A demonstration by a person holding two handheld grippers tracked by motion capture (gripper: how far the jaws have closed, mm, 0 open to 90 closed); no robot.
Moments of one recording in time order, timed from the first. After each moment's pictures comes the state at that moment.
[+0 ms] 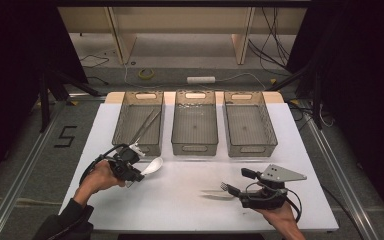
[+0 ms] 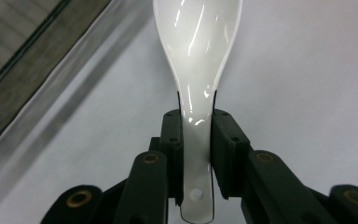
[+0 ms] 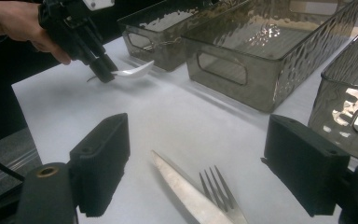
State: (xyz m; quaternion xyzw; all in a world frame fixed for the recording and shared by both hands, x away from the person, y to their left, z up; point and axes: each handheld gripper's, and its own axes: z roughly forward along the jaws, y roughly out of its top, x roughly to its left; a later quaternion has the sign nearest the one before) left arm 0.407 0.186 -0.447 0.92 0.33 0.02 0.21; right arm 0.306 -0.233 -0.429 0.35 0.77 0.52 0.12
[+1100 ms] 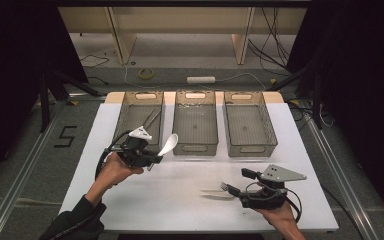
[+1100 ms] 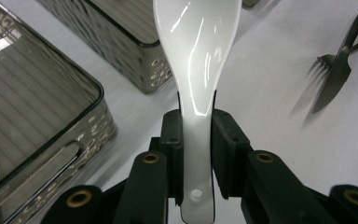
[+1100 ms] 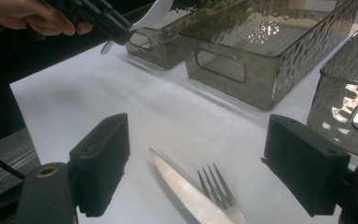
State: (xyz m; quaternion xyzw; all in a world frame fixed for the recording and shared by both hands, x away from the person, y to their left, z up) left arm 0.411 0.153 -0.404 0.87 0.34 0.07 0.36; right arm 0.307 -0.234 -0.432 0.35 0.77 0.52 0.12
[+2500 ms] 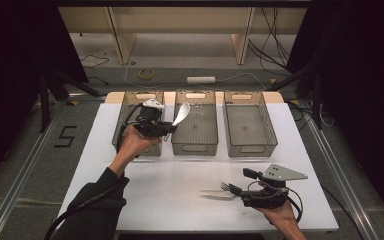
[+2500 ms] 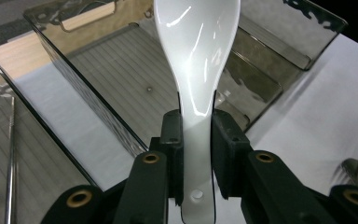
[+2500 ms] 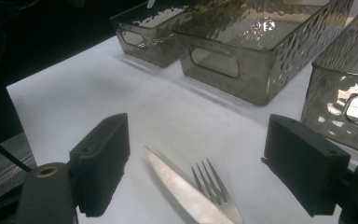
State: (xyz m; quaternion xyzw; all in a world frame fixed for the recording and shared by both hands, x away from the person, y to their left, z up) left arm 0.477 0.119 -0.371 0.82 0.38 0.10 0.42; right arm 0.310 -0.239 -0.435 0.36 0.77 0.52 0.12
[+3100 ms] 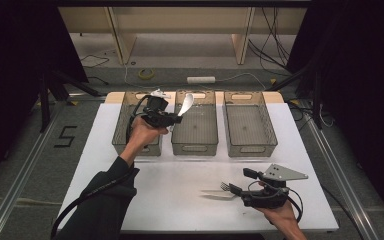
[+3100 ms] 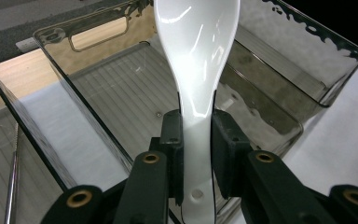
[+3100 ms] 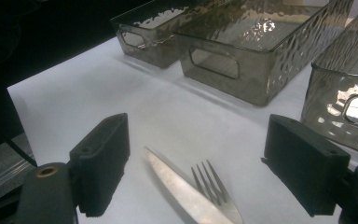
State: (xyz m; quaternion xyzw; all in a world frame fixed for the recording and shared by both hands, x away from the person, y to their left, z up) left arm 0.506 0.103 -0.369 0.81 0.40 0.11 0.42; right arm 0.310 -0.239 -0.435 0.36 0.77 0.52 0.12
